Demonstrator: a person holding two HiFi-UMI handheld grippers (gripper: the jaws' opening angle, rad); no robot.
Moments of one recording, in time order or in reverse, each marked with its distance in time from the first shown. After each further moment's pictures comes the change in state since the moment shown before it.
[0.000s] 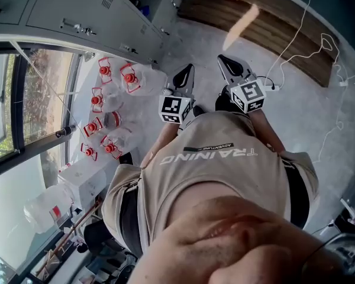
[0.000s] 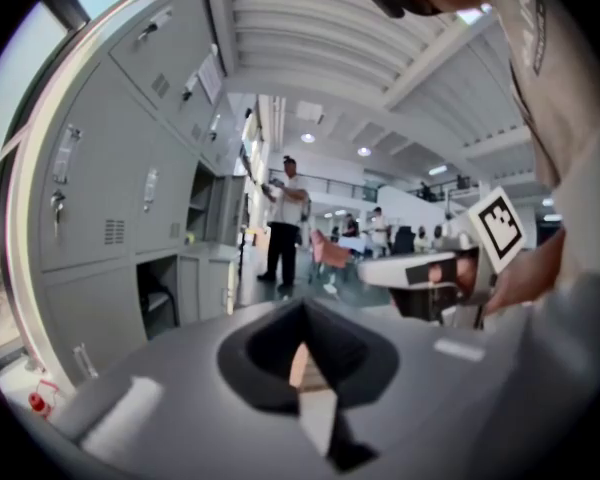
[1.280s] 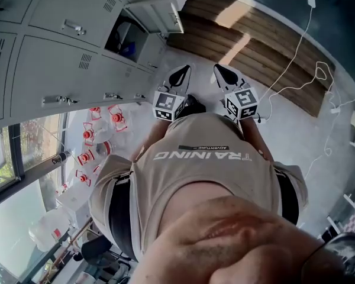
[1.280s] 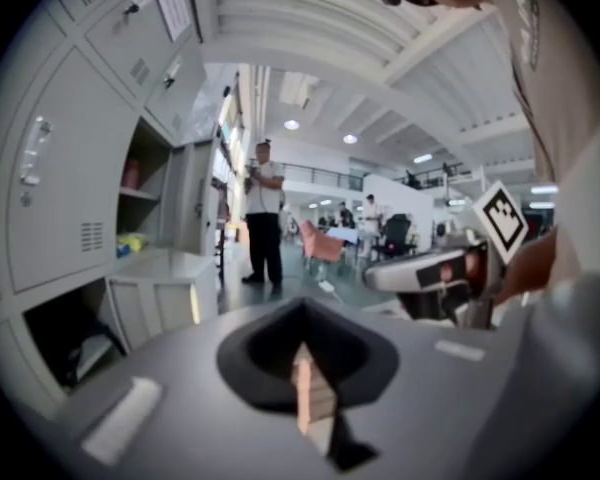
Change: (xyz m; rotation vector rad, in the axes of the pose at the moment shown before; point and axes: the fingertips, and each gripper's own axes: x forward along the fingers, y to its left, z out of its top) left arm 0.288 0.075 0.054 0.070 0.061 -0.077; right arm 0.132 -0.248 0.020 0.116 0.051 -0.024
